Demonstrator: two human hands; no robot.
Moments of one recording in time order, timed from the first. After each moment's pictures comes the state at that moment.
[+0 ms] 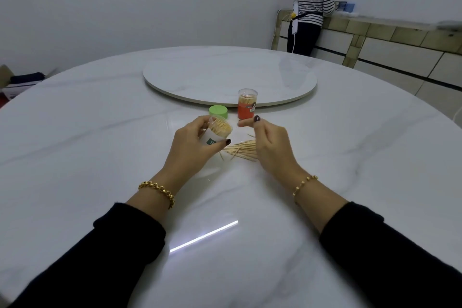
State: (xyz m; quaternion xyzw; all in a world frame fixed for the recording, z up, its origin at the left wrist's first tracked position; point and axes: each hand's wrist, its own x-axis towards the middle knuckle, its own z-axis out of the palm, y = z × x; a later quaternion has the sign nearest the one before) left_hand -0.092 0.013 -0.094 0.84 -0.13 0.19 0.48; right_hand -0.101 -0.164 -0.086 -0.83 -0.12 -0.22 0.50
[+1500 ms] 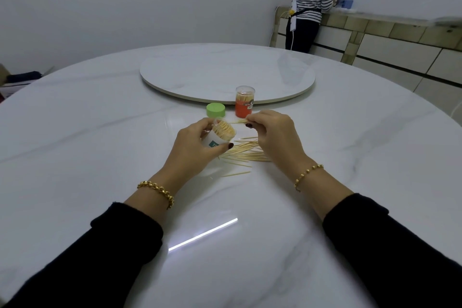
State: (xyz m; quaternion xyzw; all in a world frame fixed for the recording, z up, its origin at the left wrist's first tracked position) left_hand -0.099 0.006 -0.092 0.85 -0.16 0.15 0.49; right_hand -0.077 -0.183 -0.087 -0.86 -0.22 -0.36 0.27
